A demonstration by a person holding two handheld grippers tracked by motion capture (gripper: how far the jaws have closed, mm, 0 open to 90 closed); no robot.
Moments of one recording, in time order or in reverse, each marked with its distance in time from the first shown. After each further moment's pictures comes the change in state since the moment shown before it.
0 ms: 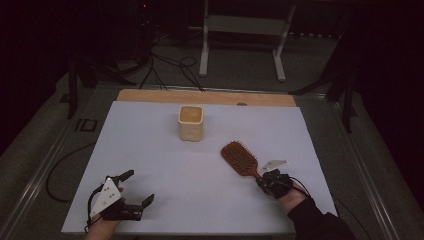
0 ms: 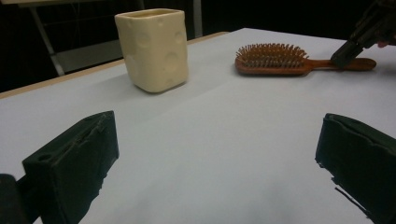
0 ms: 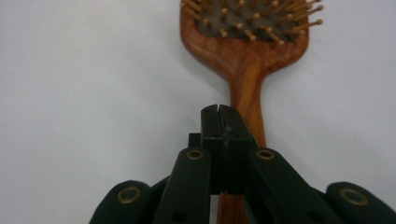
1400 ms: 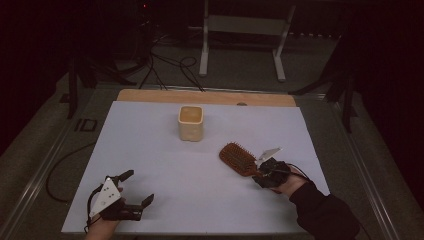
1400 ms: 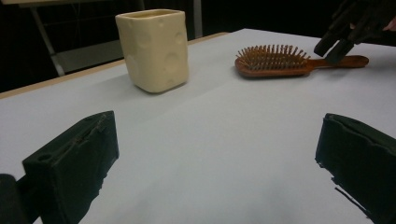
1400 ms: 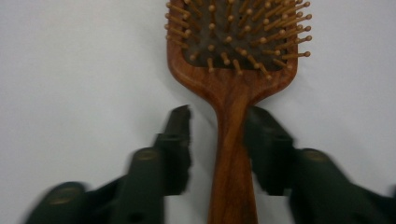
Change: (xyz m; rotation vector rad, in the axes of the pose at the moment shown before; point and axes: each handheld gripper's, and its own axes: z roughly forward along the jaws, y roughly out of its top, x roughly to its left) left arm 0.000 0.000 -0.001 0.002 0.003 0.000; right arm -0.020 0.027 0.008 0.080 0.047 -0.137
